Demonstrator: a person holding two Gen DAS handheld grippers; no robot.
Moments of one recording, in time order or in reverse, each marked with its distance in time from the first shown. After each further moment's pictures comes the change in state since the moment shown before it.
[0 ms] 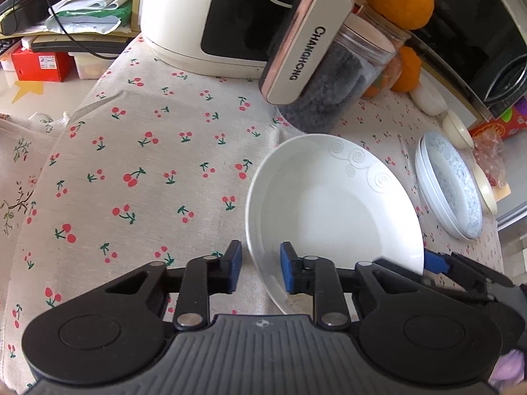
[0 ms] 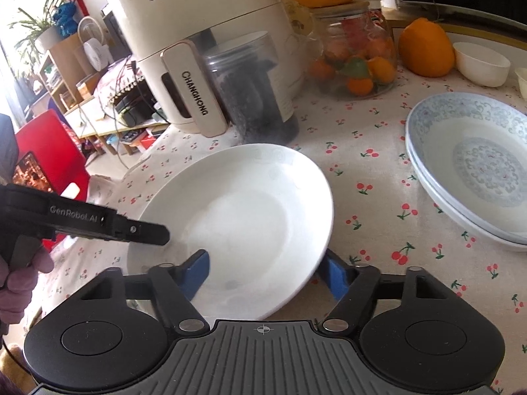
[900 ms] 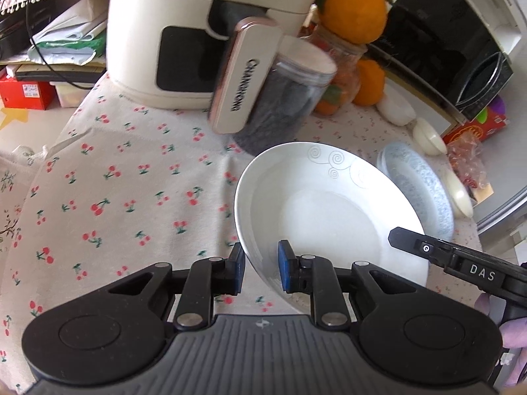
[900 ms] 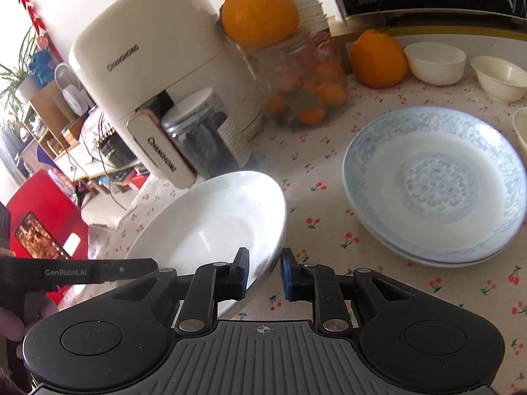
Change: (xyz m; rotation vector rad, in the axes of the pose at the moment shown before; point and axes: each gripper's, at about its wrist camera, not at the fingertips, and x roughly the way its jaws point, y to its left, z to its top) left arm -0.014 -0.033 0.004 0.054 -0.084 -0.053; right arm -0.042 -0.041 0.028 0.149 -0.056 0.005
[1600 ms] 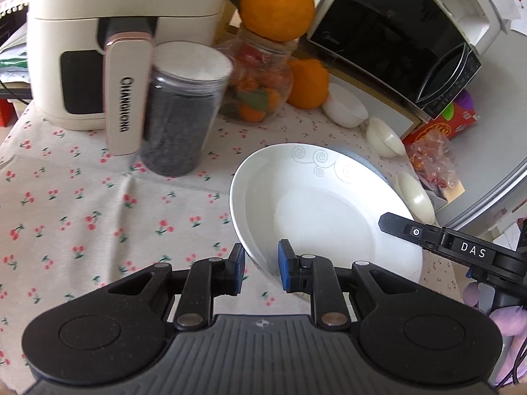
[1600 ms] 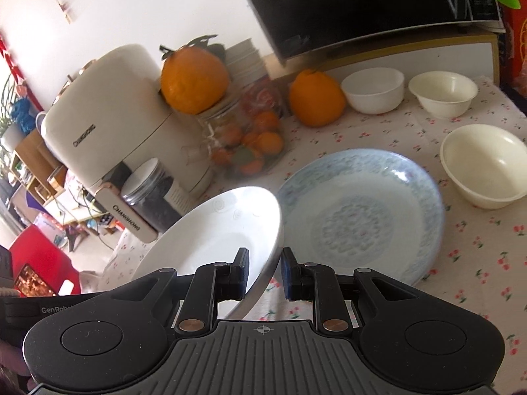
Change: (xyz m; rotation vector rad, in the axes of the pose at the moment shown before) left arm 0.022 -0.067 0.010 0.040 -0.021 -0.096; right arm -0.042 -0.066 0.029 0.104 -0.089 -0.041
